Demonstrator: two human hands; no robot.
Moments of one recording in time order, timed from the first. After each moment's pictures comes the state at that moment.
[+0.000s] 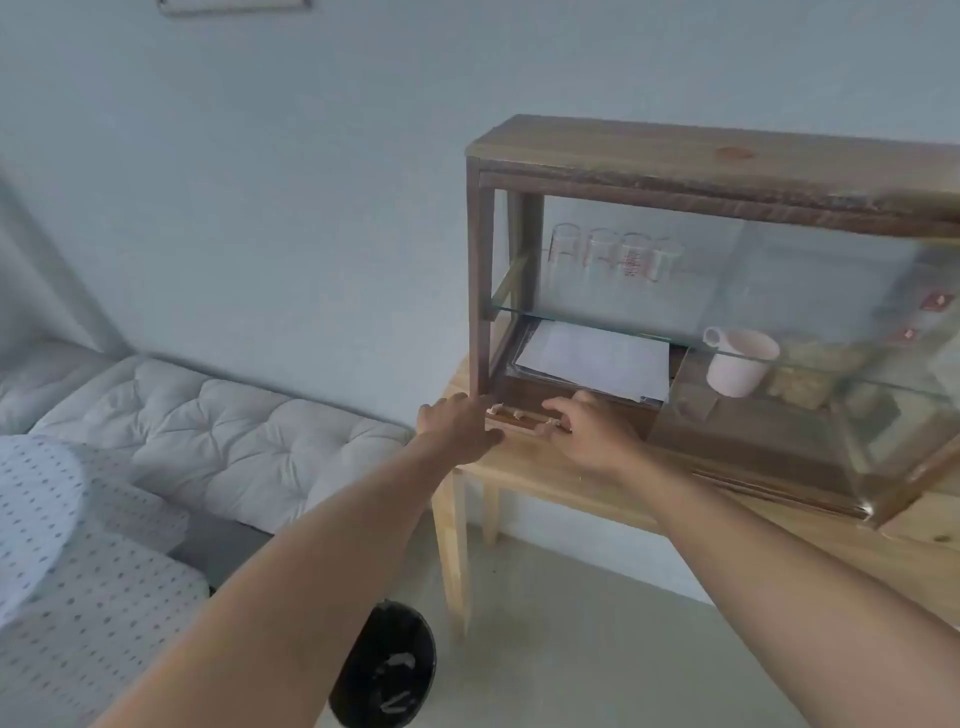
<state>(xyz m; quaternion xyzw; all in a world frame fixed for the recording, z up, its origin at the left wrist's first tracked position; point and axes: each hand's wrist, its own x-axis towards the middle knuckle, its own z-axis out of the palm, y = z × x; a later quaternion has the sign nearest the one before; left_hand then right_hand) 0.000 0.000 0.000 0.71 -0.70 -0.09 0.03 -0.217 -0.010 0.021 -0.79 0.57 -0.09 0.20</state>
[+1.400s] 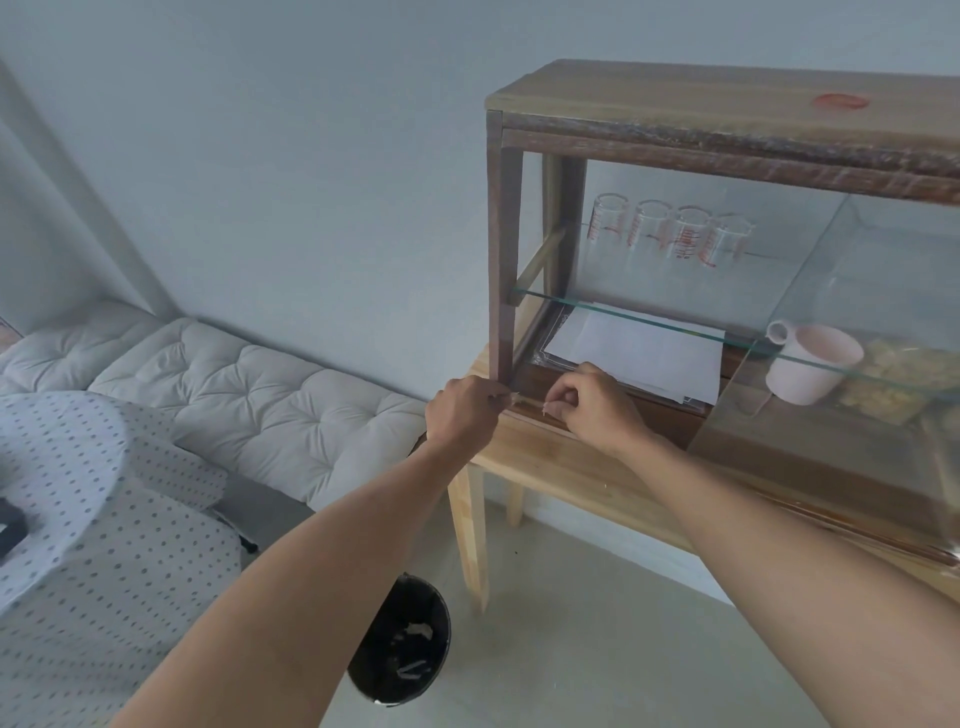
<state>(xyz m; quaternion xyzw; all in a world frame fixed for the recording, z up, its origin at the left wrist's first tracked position) 0.007 -0.022 -0.034 0.75 -0.60 -0.08 0.26 -0.194 -0.062 -0.004 -0.80 0.51 -0.20 0.25</state>
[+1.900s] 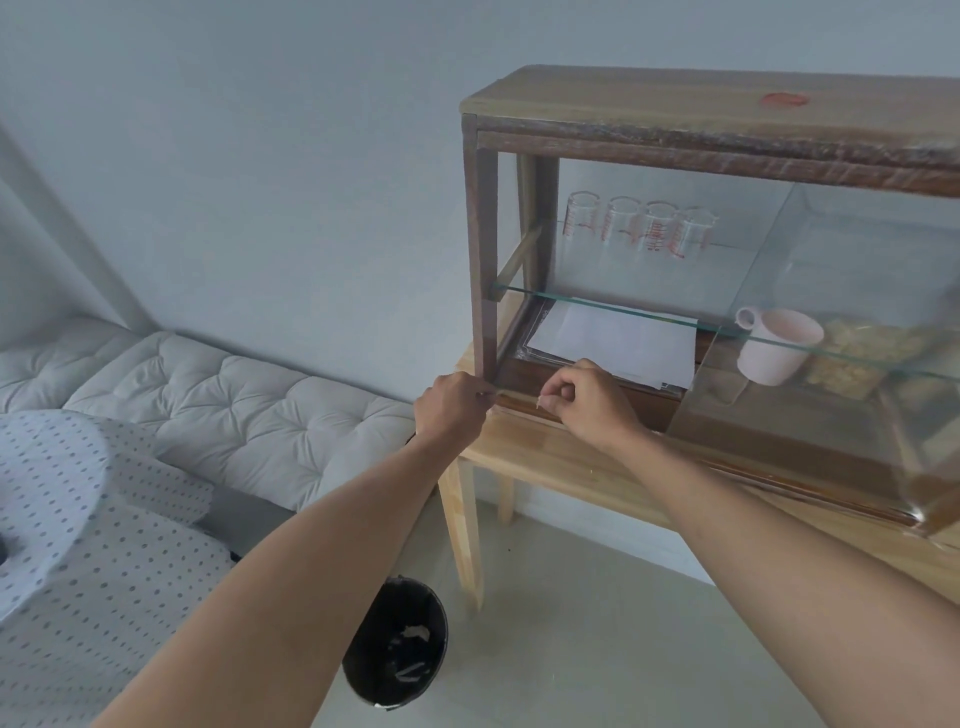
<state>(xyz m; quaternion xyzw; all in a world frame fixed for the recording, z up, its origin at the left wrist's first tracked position) 0.005 -0.015 -0.025 0.75 -0.61 -0.08 0.23 -0.206 -0.040 0.004 -0.77 0.53 -0.24 0.26</state>
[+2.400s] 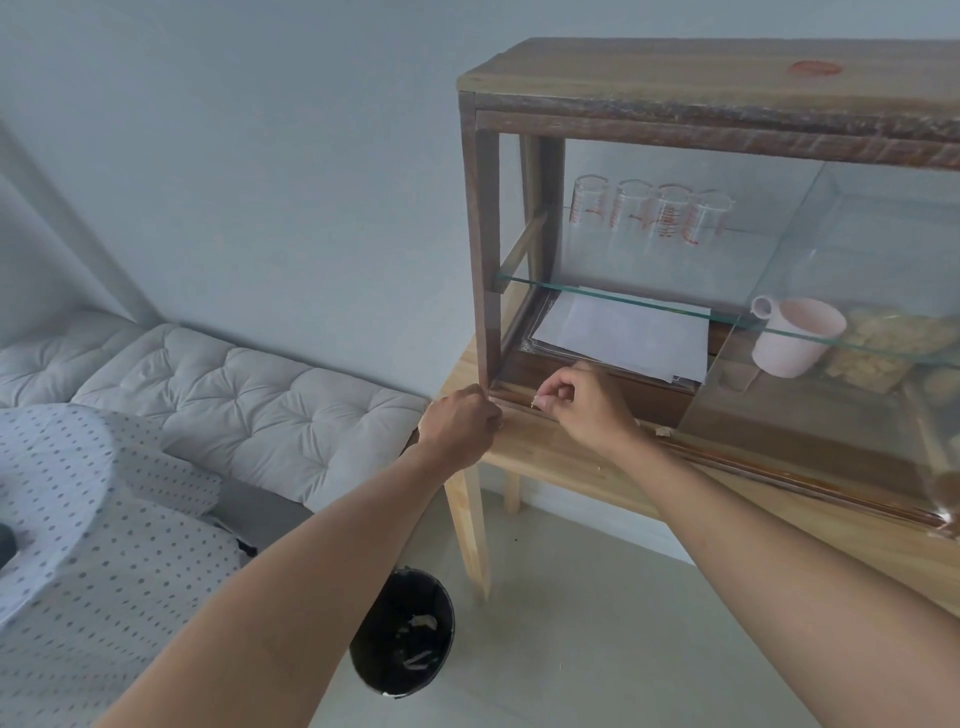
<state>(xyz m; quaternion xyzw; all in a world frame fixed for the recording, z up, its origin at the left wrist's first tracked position) 0.008 -0.005 -0.044 0.69 -0.72 -0.06 0.10 -0.197 -0.045 -0.018 -0.75 0.53 -0.27 0.28</state>
